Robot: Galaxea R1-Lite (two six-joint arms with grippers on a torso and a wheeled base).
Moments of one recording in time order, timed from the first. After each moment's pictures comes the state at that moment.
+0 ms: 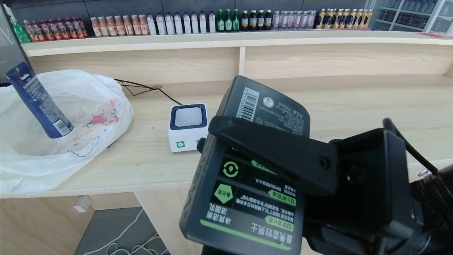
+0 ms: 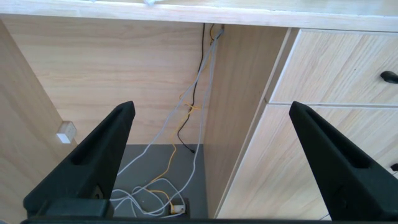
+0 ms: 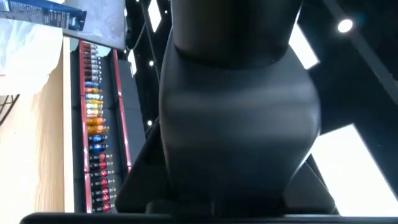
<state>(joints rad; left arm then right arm) 0.00 0.00 0.00 0.00 0.00 0.00 1.03 1.67 -0.65 -1.57 0.38 -1.96</state>
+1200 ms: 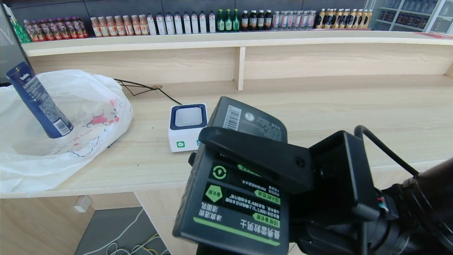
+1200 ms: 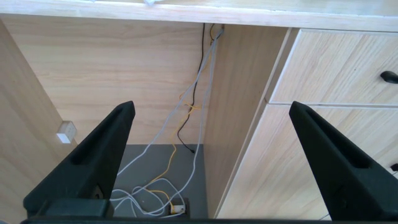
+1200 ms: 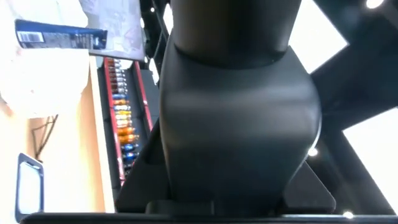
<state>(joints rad) 0.00 0.00 0.00 0.00 0.00 0.00 1.02 1.70 -0.65 -1.57 0.38 -1.77</state>
